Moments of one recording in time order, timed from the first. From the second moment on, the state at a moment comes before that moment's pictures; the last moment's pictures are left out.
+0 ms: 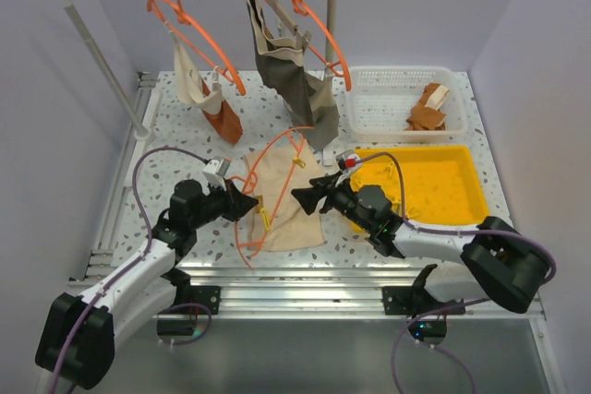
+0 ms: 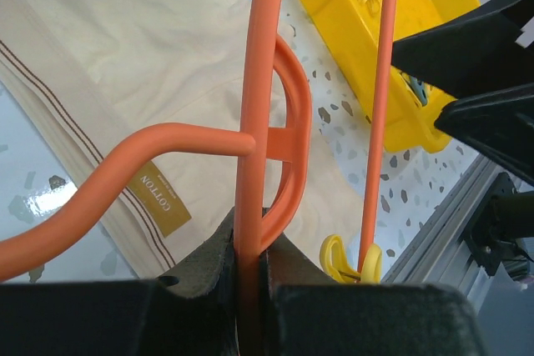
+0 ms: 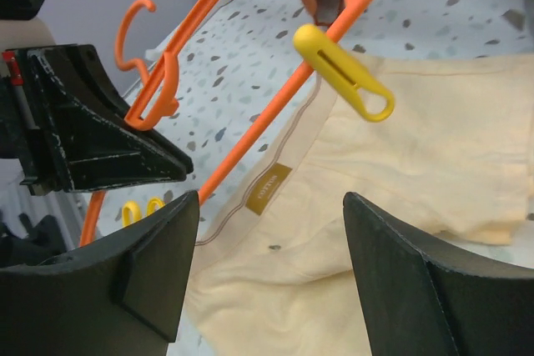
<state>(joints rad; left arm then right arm) -0.36 0.85 0.27 0.21 0.42 -0.45 0.84 1.28 0.38 0.84 0.03 0.45</state>
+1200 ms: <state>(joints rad) -0.37 0.75 0.21 0.31 0.38 -0.52 0.84 1.61 0.34 1.27 -0.18 0.71</state>
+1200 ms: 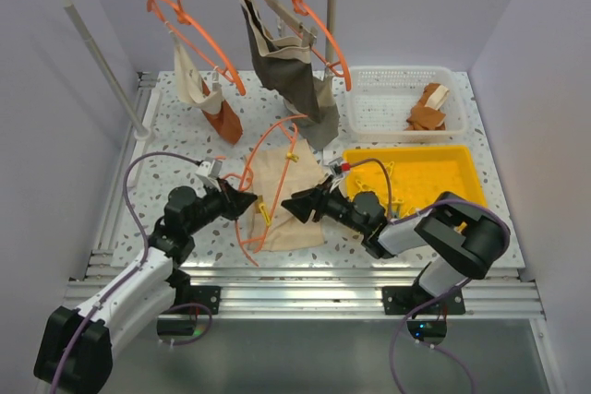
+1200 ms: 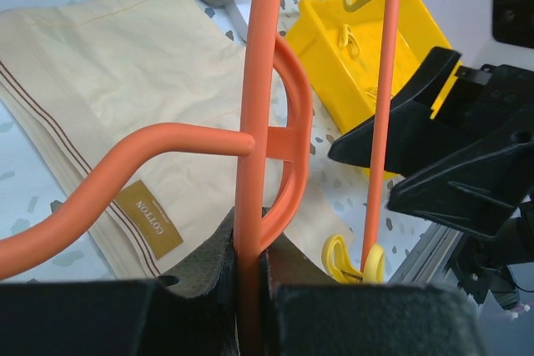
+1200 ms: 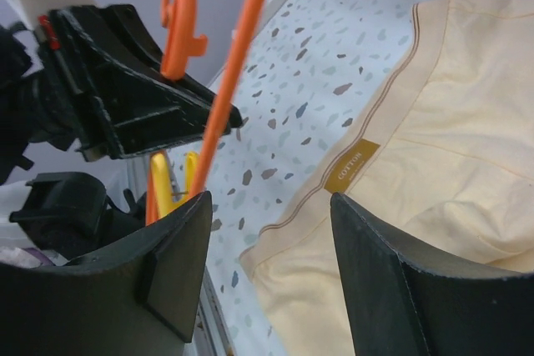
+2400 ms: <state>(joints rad) -0.37 0.78 0.16 0.39 0.47 -0.56 0.85 1.65 0.45 1.30 -0.18 0.75</state>
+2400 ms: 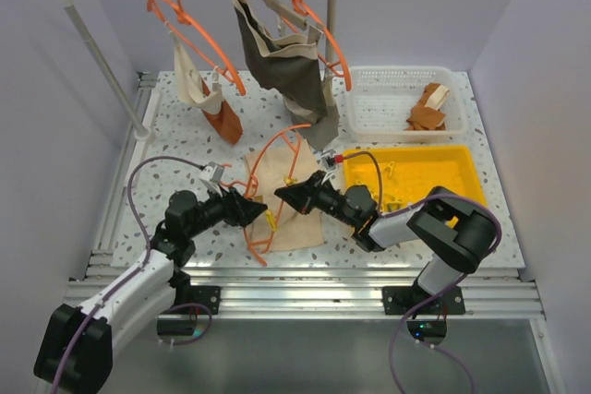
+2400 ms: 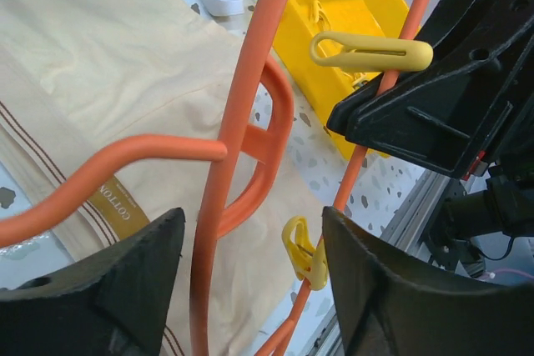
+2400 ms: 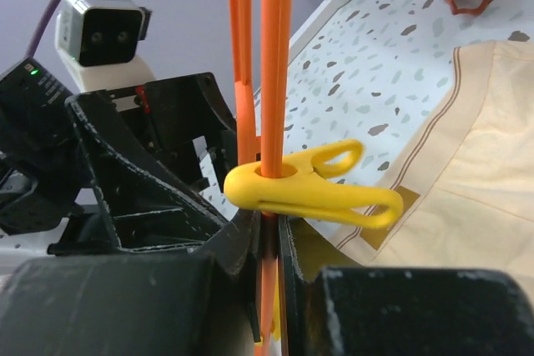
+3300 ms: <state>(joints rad) -0.37 0.49 0.18 0.07 0.39 -0.50 0.86 1.68 0.44 1.32 -0.07 0.77</state>
